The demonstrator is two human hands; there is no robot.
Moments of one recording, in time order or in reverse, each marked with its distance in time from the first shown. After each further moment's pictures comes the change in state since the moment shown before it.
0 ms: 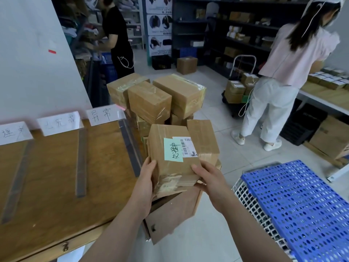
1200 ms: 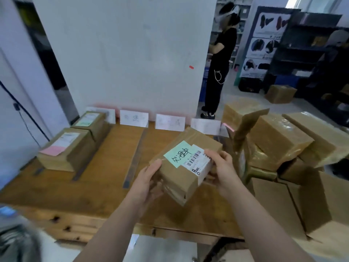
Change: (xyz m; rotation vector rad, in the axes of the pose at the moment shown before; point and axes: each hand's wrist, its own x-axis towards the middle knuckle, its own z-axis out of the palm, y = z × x) left_hand -0.074 0.079 -0.278 -0.232 0.394 0.101; right_hand 0.068 -0.013 0.310 -0.070 -0.199 0.171
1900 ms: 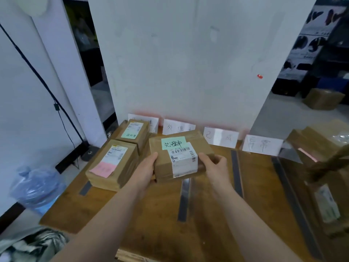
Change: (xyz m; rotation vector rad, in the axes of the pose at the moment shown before) left_hand 0.127 0.143 -0.207 0.194 0.235 0.037; right_hand 0.092 0.023 0.276 -0.140 0.005 -0.089
